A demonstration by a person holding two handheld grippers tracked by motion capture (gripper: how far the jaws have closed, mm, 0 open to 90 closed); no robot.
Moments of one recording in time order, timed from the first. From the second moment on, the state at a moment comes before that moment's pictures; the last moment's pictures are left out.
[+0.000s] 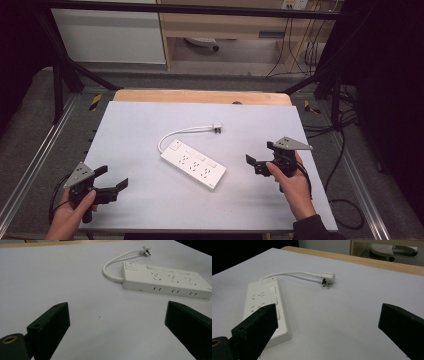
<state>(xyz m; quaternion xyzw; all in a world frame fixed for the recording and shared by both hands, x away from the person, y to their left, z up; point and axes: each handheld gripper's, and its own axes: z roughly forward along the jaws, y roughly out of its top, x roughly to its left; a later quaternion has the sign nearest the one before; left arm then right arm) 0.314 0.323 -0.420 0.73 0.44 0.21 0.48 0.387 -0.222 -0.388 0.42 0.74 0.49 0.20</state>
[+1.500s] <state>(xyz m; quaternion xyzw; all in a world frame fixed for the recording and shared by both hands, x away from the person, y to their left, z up) 0.314 0.322 -0.421 0.74 0.43 0.22 0.47 0.421 -0.147 -0.379 0.40 0.74 0.51 0.19</state>
